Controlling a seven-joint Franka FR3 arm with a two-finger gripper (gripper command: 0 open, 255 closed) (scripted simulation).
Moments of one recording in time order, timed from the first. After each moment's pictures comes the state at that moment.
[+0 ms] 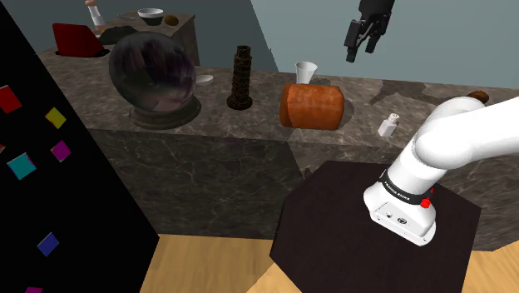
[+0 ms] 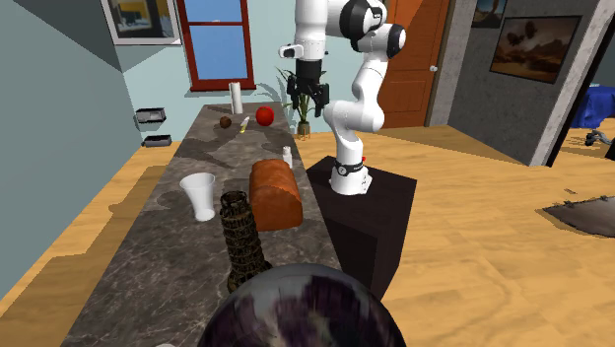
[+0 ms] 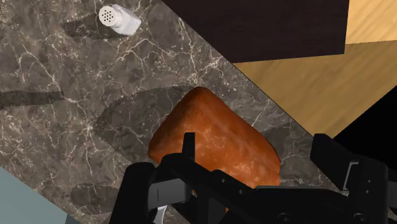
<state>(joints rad) 0.00 -0.83 -0.01 -2.43 -0.10 1.56 0.10</state>
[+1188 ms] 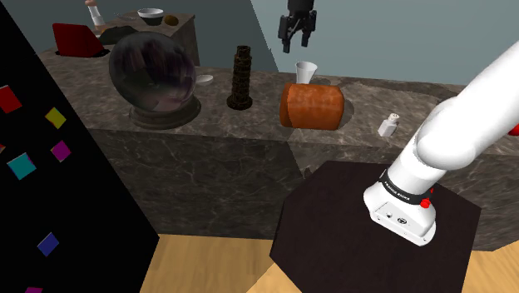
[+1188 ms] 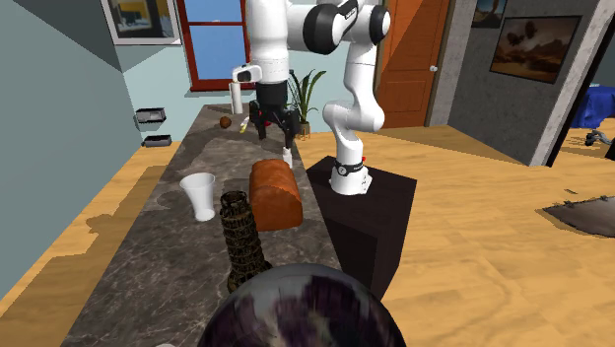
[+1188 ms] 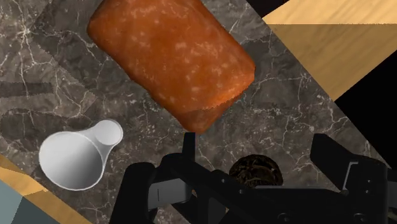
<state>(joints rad) 0.05 -0.20 -0.01 -2.00 -0.03 1.75 0.07</state>
